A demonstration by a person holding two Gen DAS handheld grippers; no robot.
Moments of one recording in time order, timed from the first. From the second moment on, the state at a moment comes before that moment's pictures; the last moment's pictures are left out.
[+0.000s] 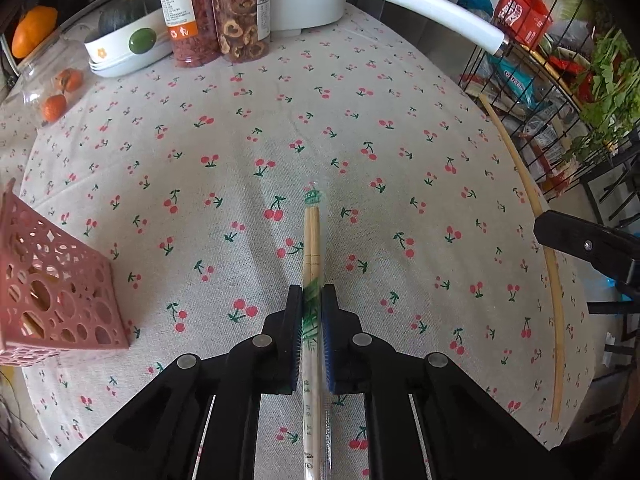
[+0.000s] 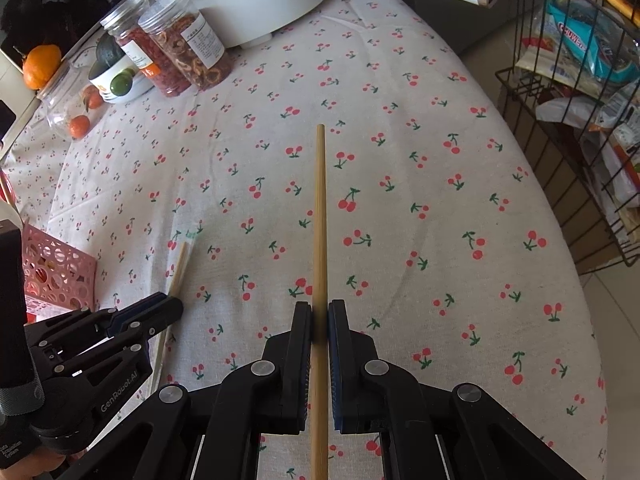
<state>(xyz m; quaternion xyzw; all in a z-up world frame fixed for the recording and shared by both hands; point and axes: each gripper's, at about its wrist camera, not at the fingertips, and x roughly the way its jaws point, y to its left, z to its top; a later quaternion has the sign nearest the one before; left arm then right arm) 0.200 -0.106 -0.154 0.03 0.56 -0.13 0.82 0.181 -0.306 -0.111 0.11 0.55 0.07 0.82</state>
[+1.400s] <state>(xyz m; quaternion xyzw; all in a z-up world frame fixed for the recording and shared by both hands) 0.140 0.062 0.004 -0.03 0.14 -0.02 0.99 0.121 -0.237 -0.027 0.09 0.40 0.10 0.91</state>
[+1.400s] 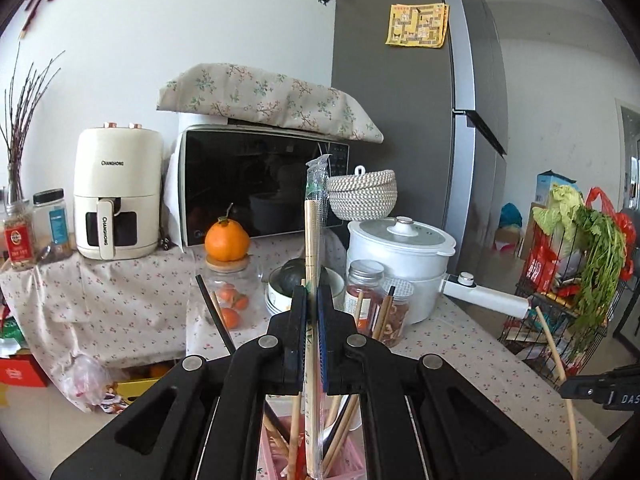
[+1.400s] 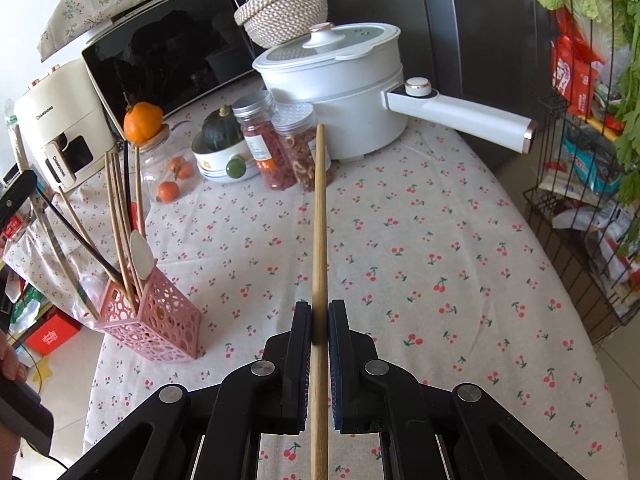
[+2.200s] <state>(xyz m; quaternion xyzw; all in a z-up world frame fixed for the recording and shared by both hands) 0.122 0.089 -0.025 -0.07 0.31 -0.05 0.95 0.121 -0.204 -0.009 0.12 0.32 0.10 0.94</state>
